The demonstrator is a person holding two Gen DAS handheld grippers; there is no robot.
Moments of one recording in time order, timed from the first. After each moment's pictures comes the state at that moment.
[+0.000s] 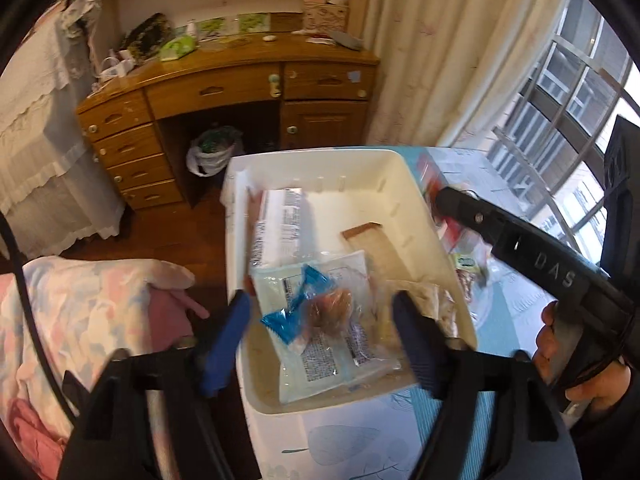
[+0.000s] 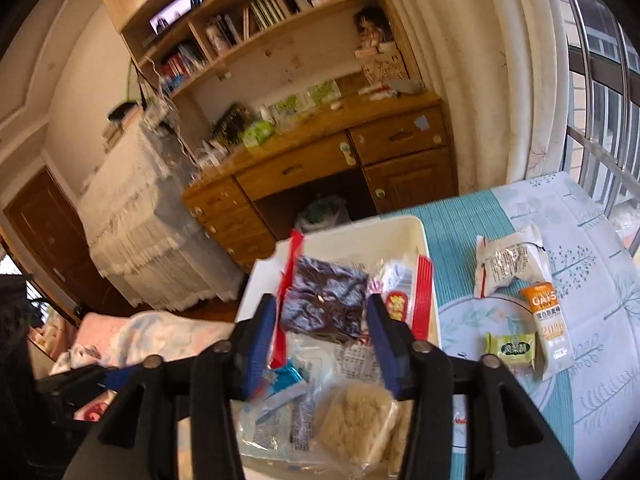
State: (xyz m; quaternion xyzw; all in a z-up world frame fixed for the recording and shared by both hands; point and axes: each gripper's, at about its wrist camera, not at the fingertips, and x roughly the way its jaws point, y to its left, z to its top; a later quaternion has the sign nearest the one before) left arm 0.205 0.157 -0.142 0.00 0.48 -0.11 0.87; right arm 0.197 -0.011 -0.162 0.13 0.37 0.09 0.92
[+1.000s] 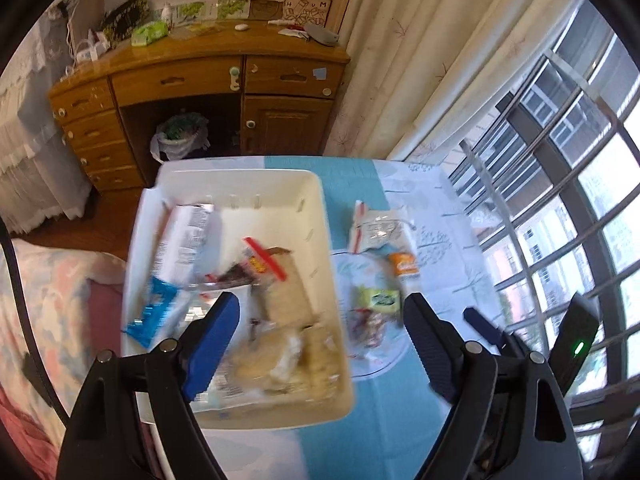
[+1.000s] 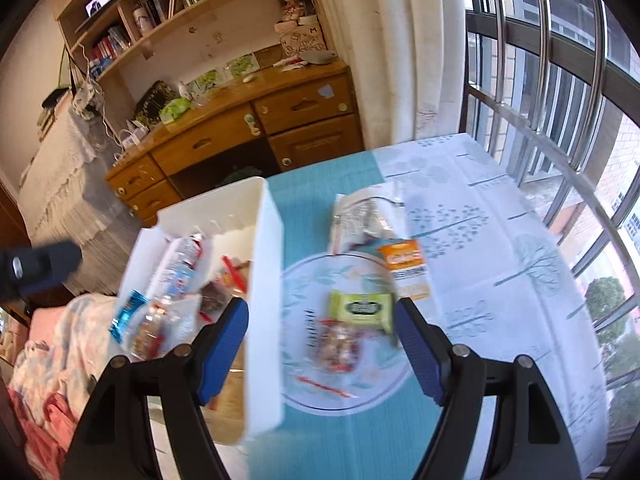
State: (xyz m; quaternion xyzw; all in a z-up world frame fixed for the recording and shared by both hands) left arm 0.245 0.039 -0.111 -0.07 0.50 -0.14 0.85; right arm 0.163 -0.137 -0.189 0.09 0.42 -0.01 0.90
